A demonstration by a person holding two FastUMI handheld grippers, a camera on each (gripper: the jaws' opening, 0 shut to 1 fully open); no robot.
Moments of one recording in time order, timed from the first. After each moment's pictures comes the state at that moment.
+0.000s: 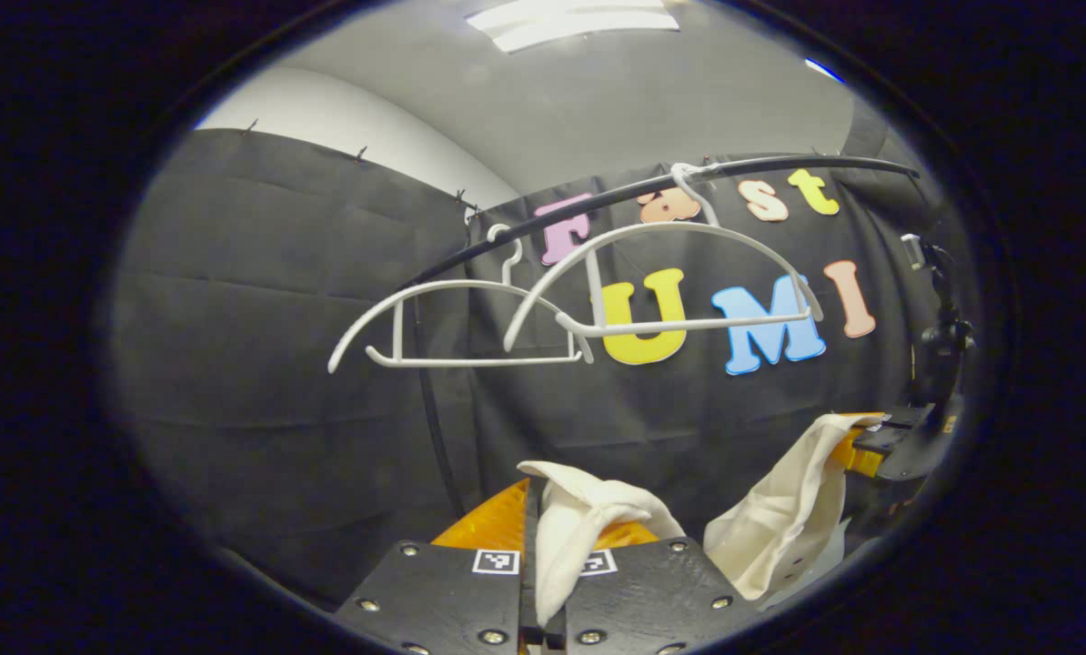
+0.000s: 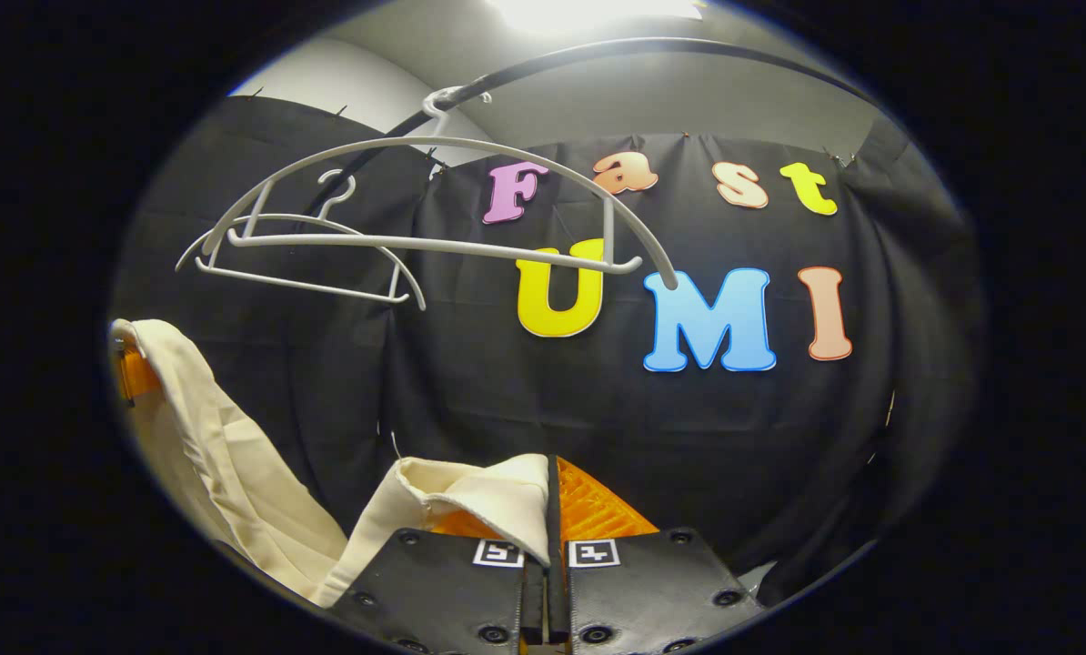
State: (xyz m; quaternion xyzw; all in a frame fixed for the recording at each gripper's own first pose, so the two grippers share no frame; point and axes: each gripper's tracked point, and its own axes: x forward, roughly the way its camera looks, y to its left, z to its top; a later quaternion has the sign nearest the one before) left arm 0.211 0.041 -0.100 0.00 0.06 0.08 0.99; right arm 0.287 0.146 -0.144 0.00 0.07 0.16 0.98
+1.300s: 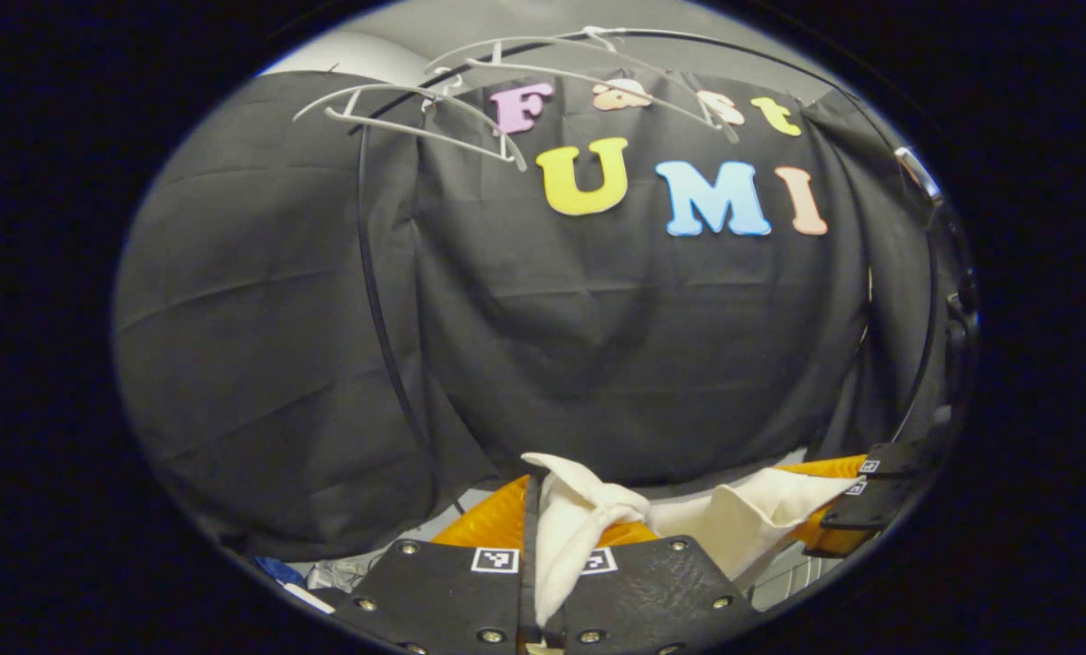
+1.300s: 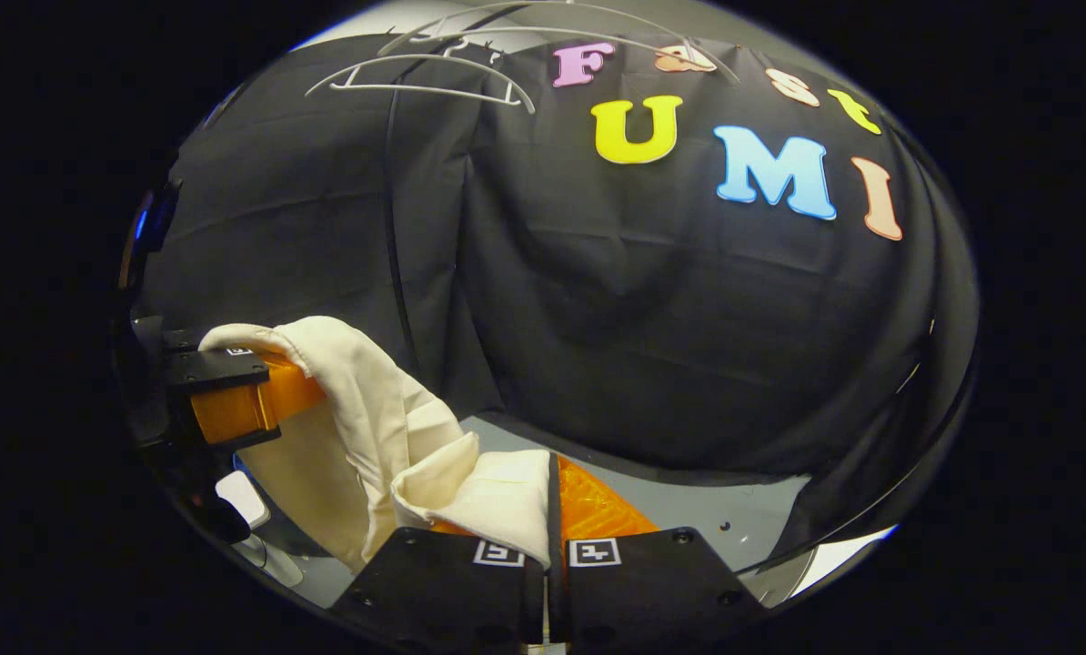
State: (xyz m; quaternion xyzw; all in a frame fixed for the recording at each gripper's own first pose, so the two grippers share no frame) left arm 0.123 -0.040 -0.353 -0.02 0.27 0.01 0.96; right arm 0.112 0.164 -0.366 -0.06 0.31 0.24 0.92
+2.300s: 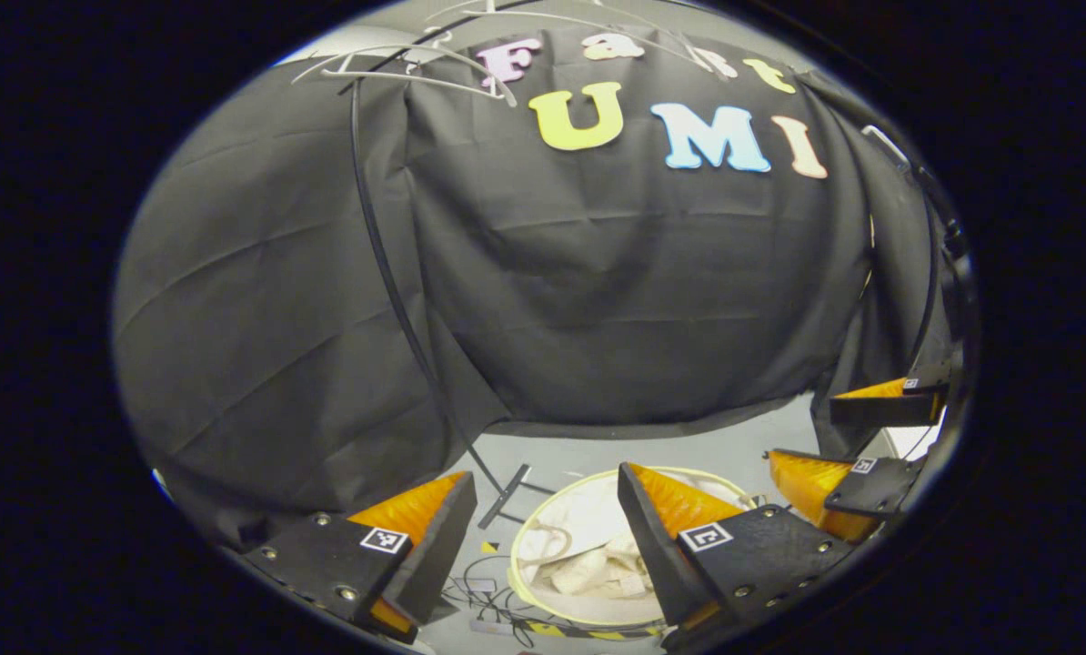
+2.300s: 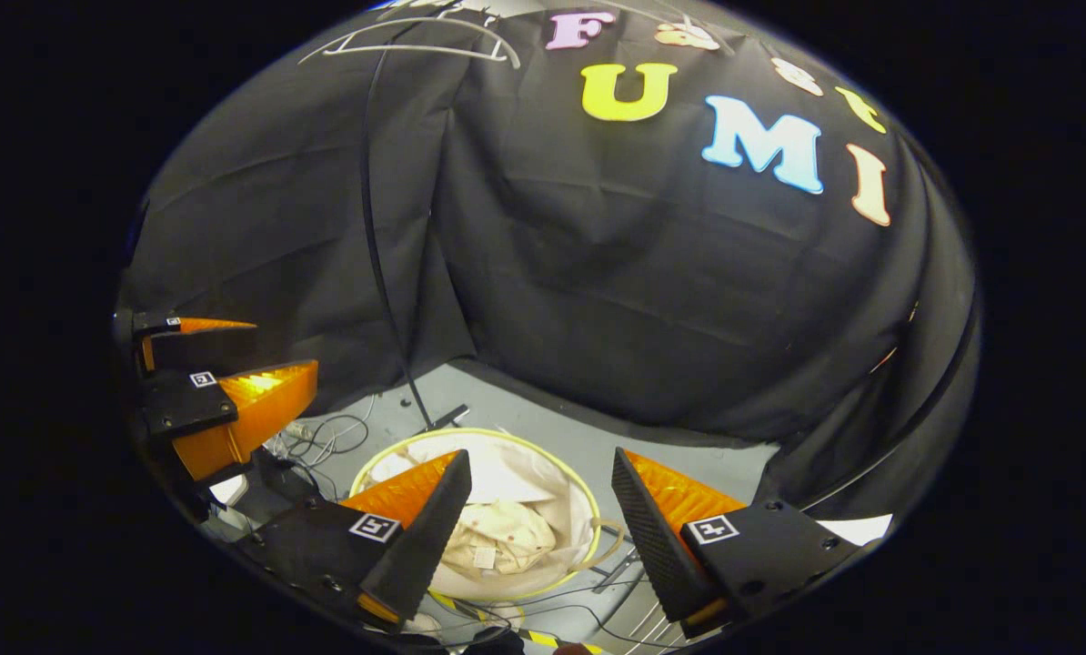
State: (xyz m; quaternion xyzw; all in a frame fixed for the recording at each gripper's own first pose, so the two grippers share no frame) left arm 0.081 -0.020 -0.361 -0.01 0.33 0.01 0.94; right arm 0.088 0.141 -0.346 -0.09 0.35 0.20 0.91
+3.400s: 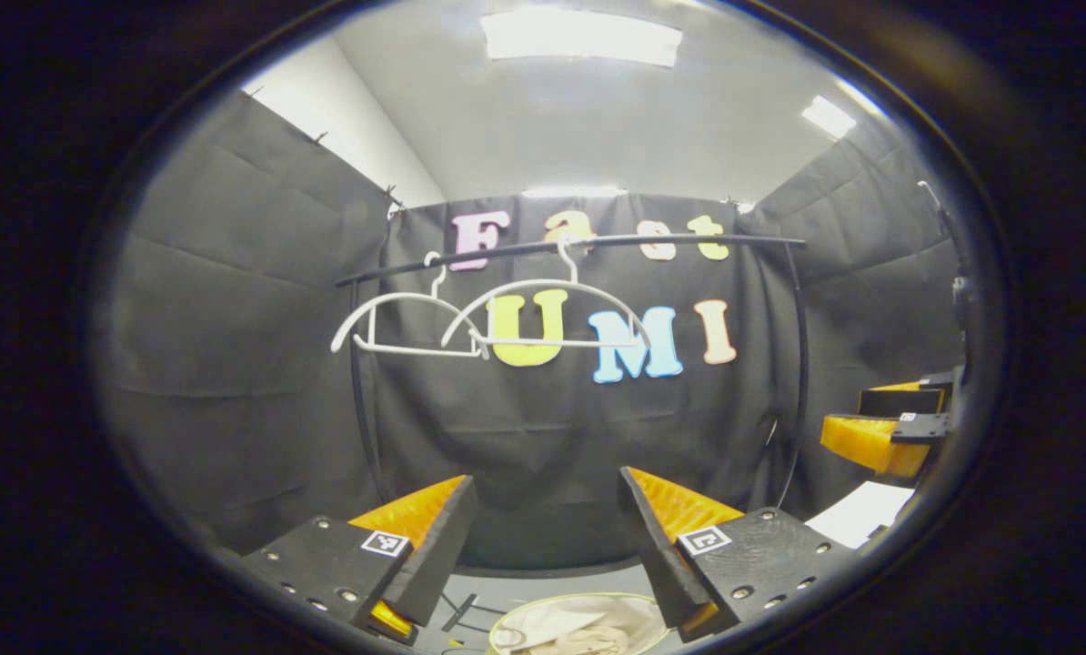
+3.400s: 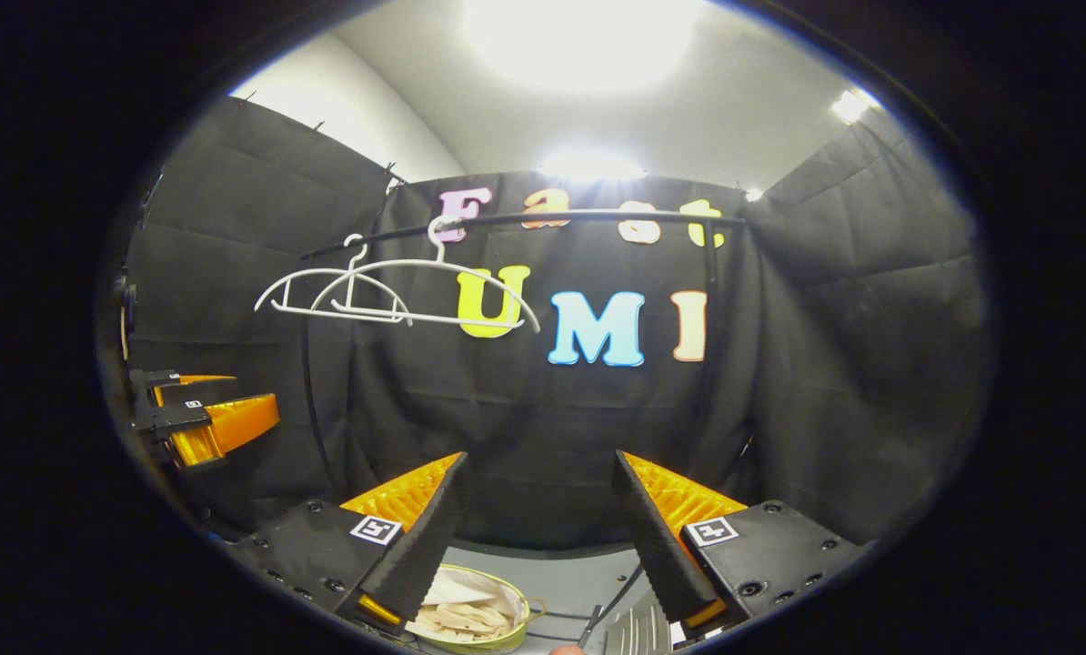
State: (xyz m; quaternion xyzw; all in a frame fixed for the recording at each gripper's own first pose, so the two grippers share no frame) left arm 0.030 0.005 -0.036 -0.06 0.04 -0.10 0.99; right arm 0.000 0.025 -0.026 -0.02 0.08 0.02 1.00
